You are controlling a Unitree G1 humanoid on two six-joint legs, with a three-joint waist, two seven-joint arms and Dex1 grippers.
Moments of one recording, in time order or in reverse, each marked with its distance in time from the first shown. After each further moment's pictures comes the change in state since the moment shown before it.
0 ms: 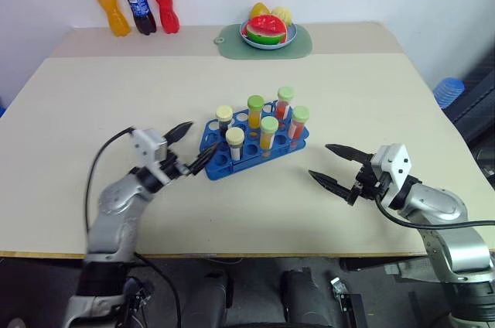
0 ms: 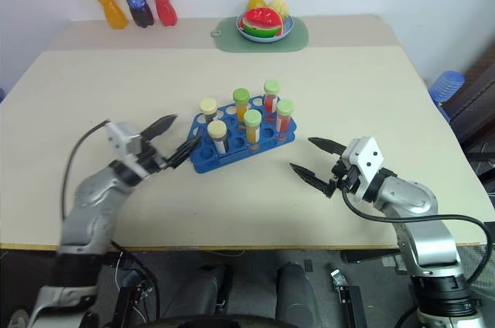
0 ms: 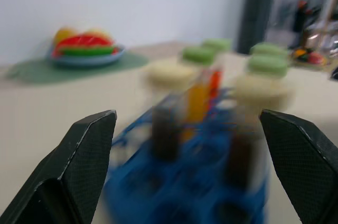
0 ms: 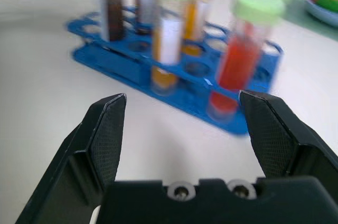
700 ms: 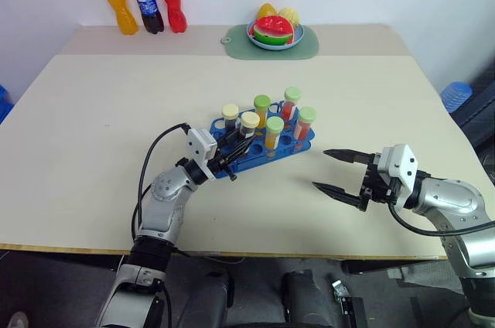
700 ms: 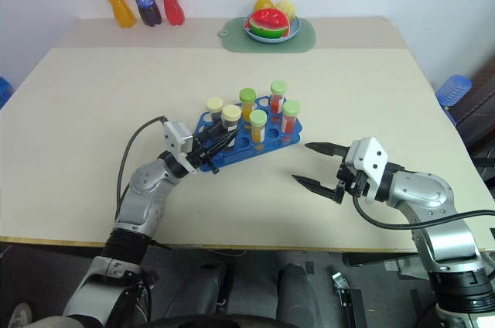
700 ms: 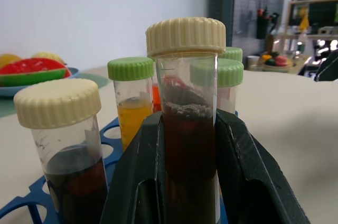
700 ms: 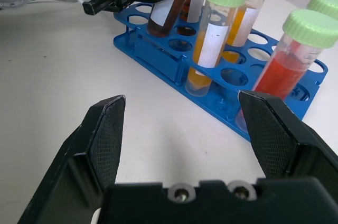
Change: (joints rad) left arm -0.227 -0.260 -0.245 0.205 0.195 -0.229 0.036; right arm -0.029 -0.150 -0.002 -0.048 0.043 0.002 0.182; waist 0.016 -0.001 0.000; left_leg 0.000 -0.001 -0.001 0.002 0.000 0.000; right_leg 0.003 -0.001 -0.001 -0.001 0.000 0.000
